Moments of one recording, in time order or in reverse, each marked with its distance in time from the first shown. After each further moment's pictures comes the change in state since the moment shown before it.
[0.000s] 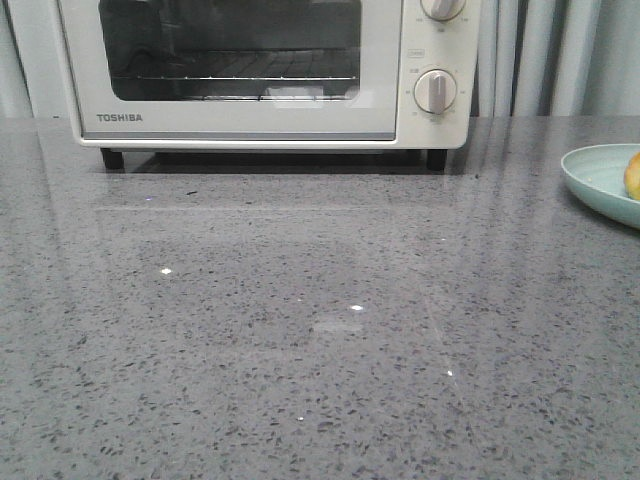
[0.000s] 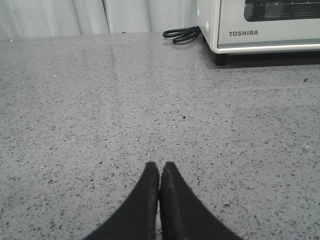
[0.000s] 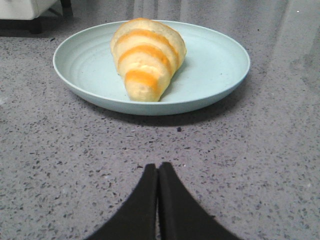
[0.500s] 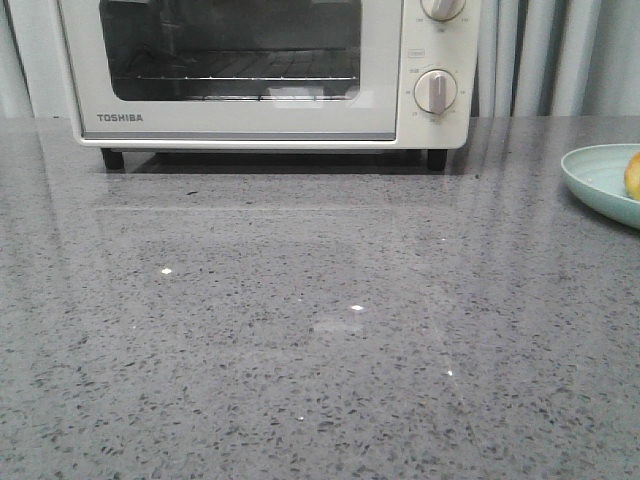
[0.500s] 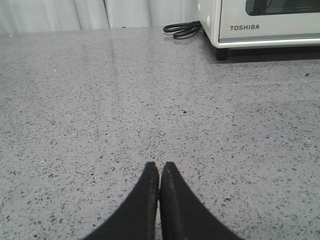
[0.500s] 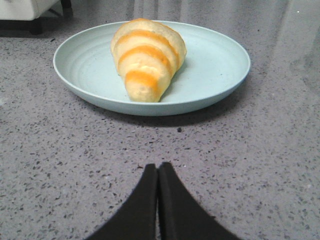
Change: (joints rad) left arm 0.000 0.000 0.000 0.000 0.017 0.000; right arm 0.000 0.000 0.000 0.000 -0.002 0.000
